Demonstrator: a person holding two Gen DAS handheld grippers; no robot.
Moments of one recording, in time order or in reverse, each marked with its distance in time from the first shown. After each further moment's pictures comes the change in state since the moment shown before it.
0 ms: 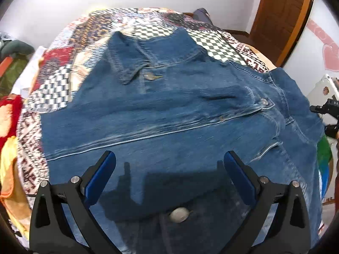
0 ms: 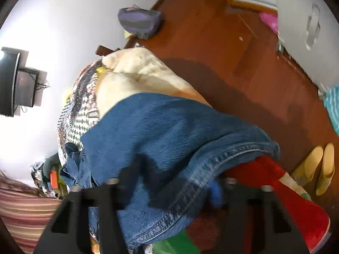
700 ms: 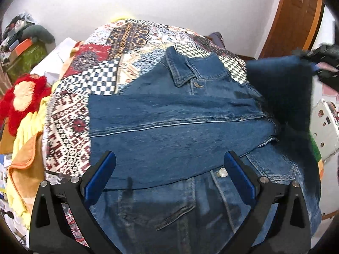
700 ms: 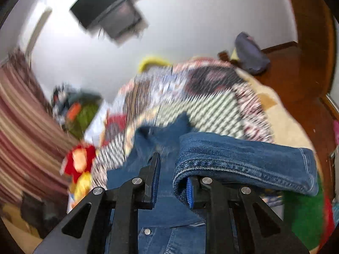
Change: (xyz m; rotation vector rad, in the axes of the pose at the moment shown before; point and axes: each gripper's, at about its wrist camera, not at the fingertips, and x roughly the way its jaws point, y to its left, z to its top) left arm -0.077 0.084 -0.053 -0.142 -0.127 -0.013; right arm -0.022 0.302 -0.141 -0.700 -0.071 0.181
